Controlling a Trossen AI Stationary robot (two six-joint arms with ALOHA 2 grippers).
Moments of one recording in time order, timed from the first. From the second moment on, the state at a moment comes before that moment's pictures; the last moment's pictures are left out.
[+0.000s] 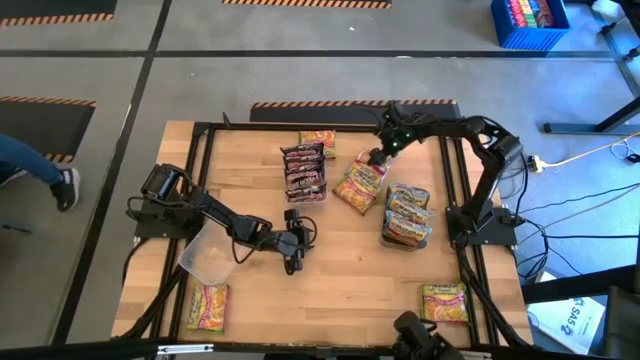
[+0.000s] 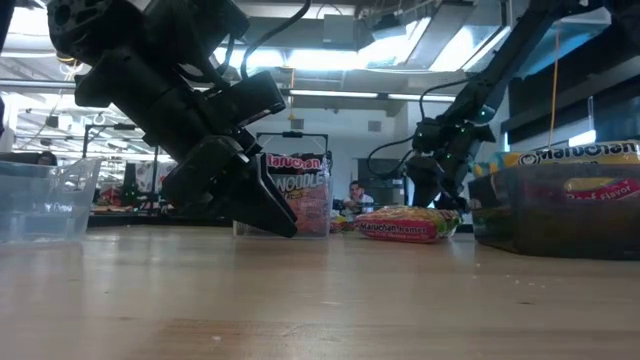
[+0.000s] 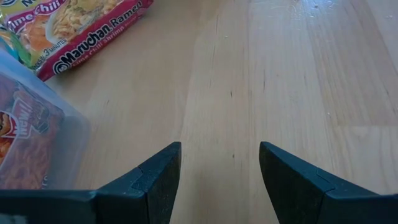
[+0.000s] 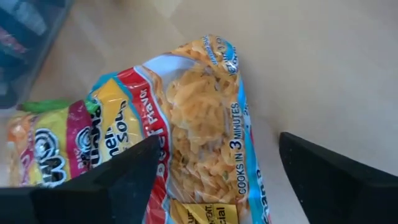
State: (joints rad) left arm -0.29 1.80 0.73 0.35 -0.44 -0.12; right arm -0.88 1.82 1.00 -0.40 -0.47 -0.01
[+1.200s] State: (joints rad) left arm -0.28 1.80 0.73 0.35 -0.44 -0.12; right arm -0.88 1.75 0.99 -0.42 -0.49 -0.11
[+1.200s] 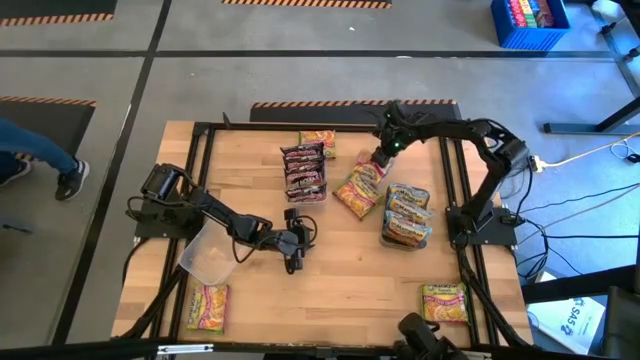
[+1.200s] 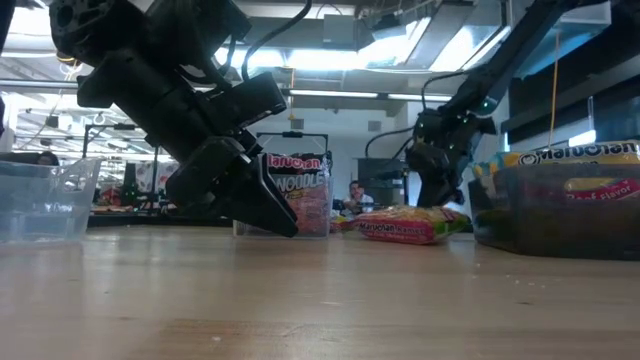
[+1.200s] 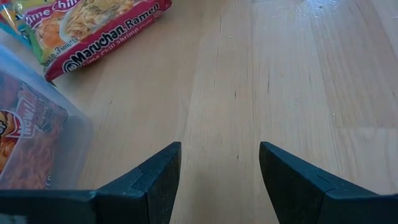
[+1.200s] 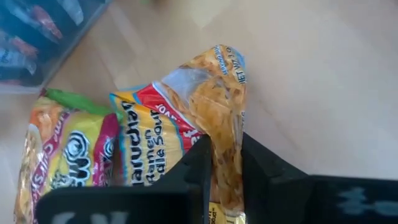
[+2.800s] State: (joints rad) left arm -0.28 1.80 0.73 0.35 -0.39 -0.12; right arm -0.88 1.62 0.95 -0.41 -0.47 0.02
